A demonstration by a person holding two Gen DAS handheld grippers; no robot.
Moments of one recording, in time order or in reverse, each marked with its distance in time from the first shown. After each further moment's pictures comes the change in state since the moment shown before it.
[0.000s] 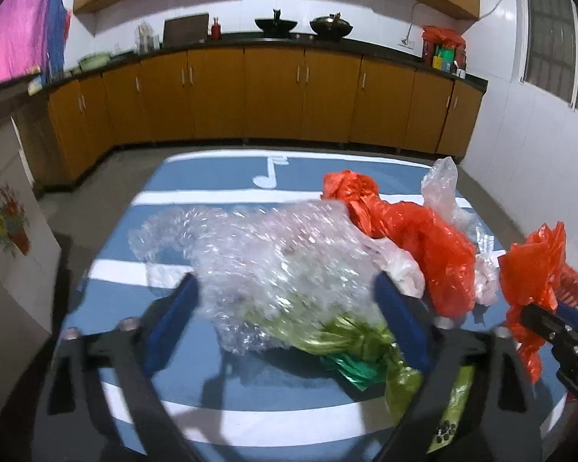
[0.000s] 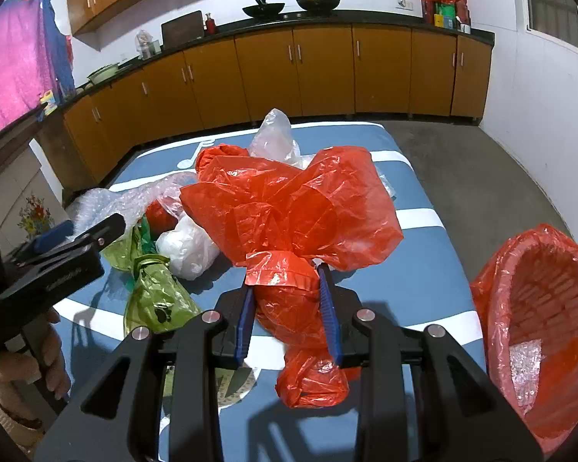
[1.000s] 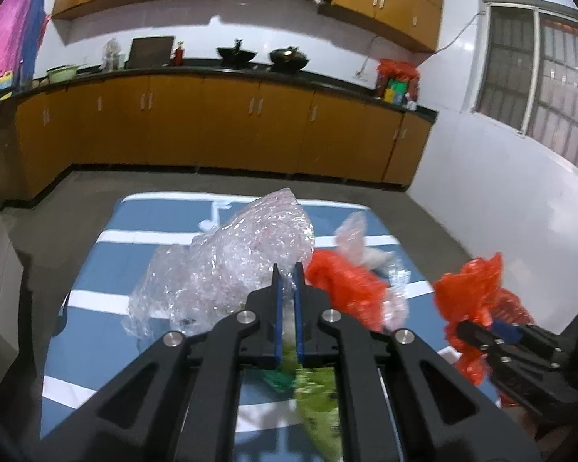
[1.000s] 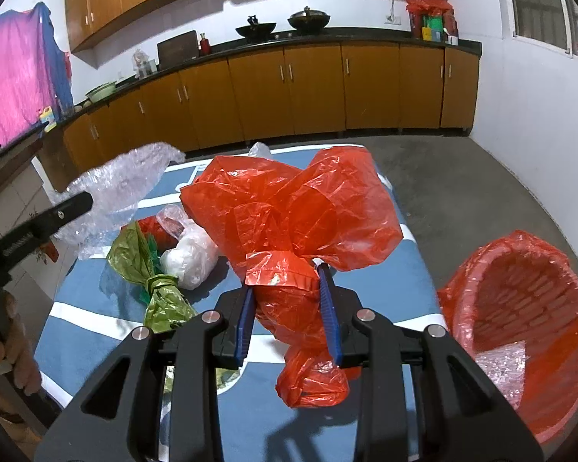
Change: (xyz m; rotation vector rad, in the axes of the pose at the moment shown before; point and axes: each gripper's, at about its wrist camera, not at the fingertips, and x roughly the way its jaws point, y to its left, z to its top) left arm -0.077 -0.023 0.024 0.010 -0.123 -0.205; right arm -0.041 -0.018 -0.010 0.022 -0.081 -0.018
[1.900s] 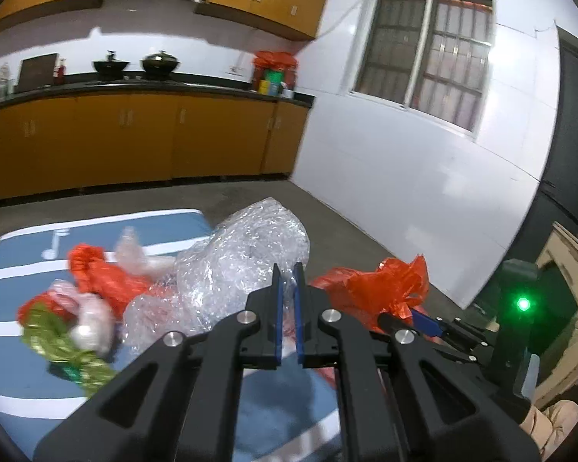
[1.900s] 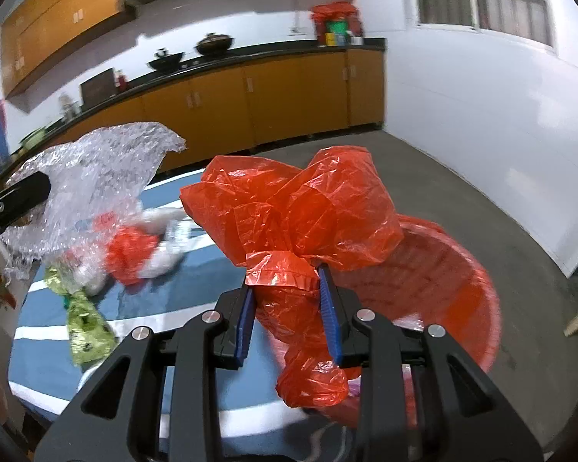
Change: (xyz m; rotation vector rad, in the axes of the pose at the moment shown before) left arm -0.023 -0.188 -0.005 0.164 0.033 -0.402; right arm -0.089 -0.143 -0.022 0.196 -0.060 -0.264
